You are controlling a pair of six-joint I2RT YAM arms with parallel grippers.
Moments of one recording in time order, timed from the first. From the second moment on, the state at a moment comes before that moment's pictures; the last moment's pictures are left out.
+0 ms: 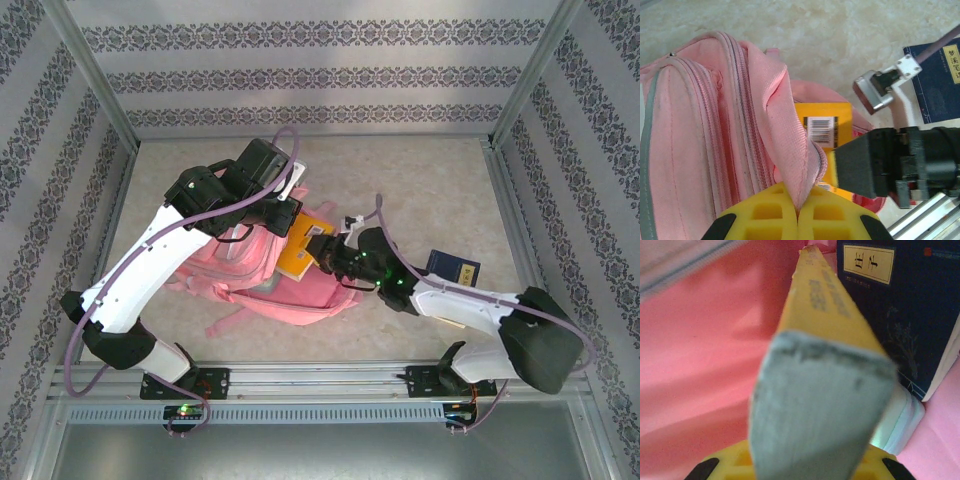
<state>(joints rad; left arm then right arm) -0.76 1.52 1.94 -1.33 -0.10 -0.21 0.80 1.34 0.64 0.46 -0.26 1.43</state>
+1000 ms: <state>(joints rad) -0.70 1.55 1.88 -1.24 0.02 -0.21 0.78 1.75 0.97 0.27 -0.19 1.11</state>
